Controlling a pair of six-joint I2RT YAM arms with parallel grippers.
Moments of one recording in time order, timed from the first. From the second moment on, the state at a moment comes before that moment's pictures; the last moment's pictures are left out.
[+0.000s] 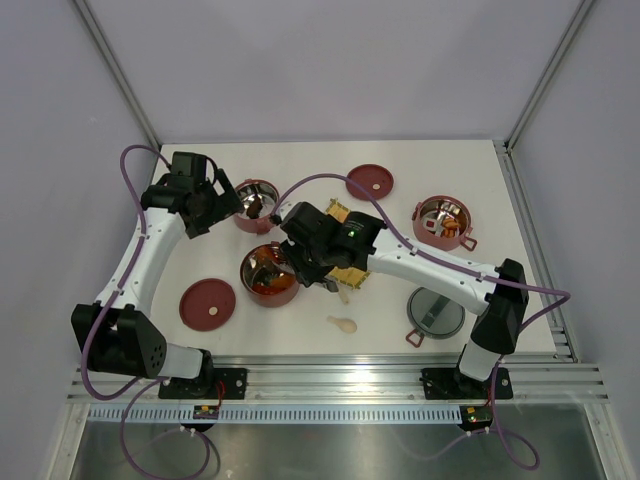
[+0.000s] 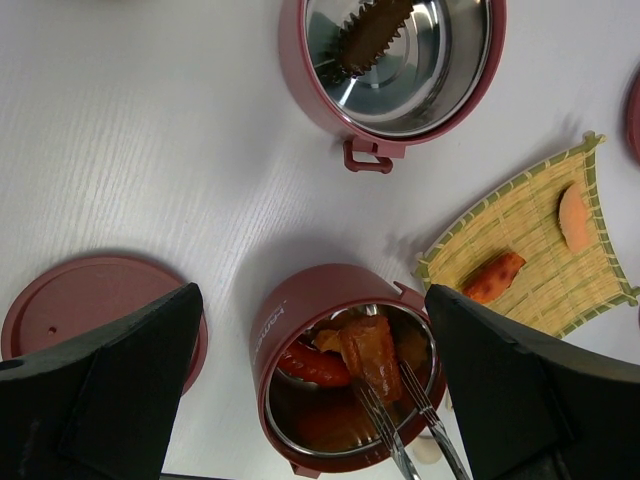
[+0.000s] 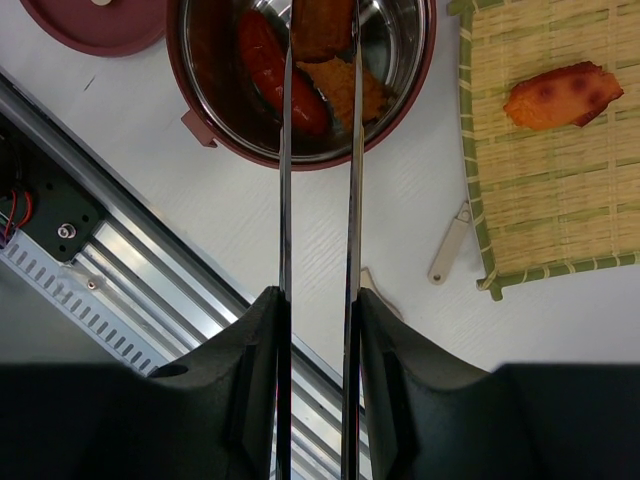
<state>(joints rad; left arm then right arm) -0.11 1.38 1.31 -0.87 -0.06 -0.61 1.09 1.72 1.68 -0.92 0.08 0.31</state>
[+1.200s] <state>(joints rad) -0.11 1.40 1.31 -0.87 -0.06 -0.61 1.06 1.58 1.63 -0.88 0.27 0.32</state>
